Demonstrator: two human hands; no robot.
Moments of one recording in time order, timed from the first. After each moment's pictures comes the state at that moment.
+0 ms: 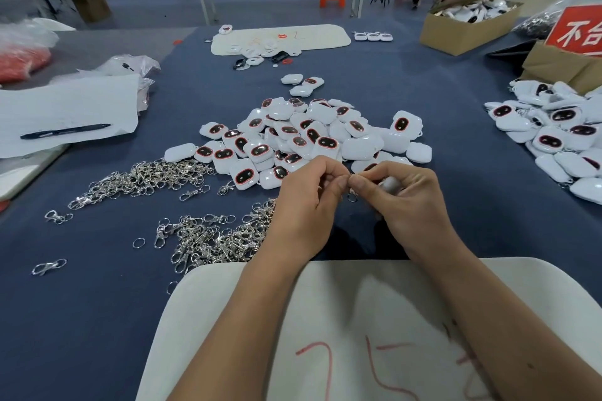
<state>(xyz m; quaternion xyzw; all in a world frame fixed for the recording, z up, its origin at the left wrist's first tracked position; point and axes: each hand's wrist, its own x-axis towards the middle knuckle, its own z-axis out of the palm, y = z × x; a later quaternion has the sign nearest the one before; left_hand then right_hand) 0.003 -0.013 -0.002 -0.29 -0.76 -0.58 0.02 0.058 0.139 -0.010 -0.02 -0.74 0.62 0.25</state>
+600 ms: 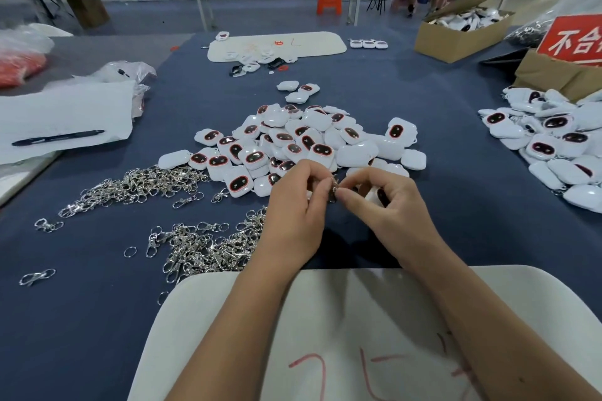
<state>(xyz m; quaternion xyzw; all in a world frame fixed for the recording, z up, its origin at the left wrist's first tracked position) 0.000 -0.013 -0.002 -0.27 -0.79 -0.55 0.07 0.058 0.137 -0.008 -0.01 -0.81 0.55 0.22</state>
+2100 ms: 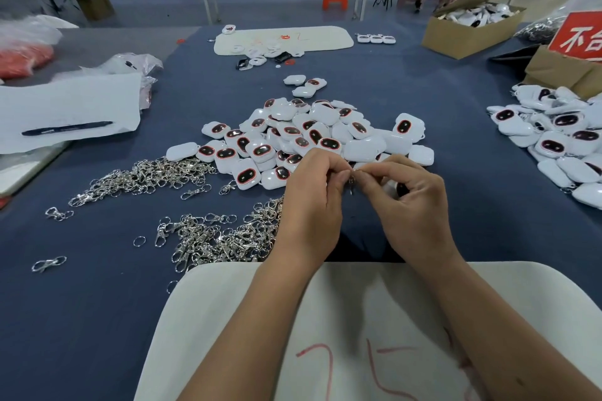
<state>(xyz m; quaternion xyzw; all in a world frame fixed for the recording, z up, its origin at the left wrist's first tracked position) 0.008 -0.004 0.002 -0.29 -0.77 -0.56 0.13 0.059 0.131 -0.008 0.00 -0.79 0.51 0.35</state>
